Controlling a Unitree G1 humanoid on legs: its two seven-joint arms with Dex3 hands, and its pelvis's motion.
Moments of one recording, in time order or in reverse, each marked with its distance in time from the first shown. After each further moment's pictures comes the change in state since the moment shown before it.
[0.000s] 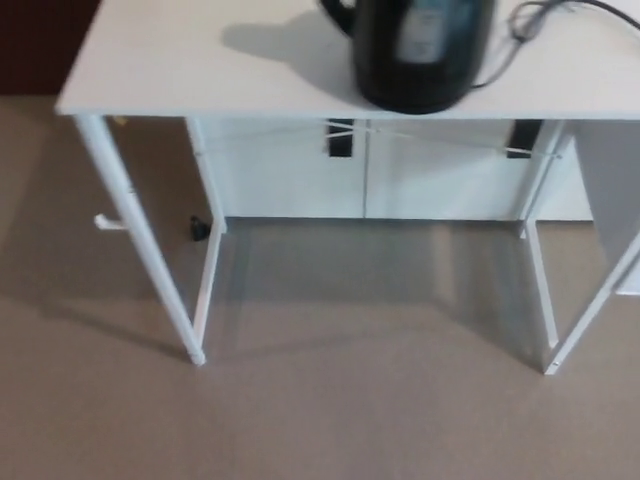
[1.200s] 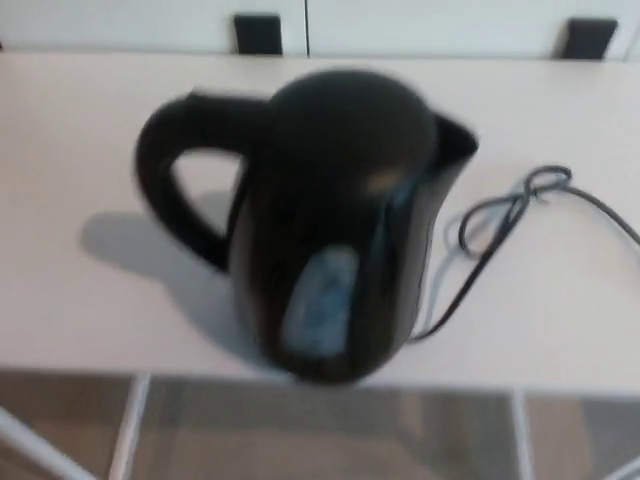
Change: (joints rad) left_arm -0.017 0.024 -0.011 -0.019 0.000 -0.008 -0.011; right_arm 0.006 0.006 0.011 0.000 -0.014 0.007 -0.020
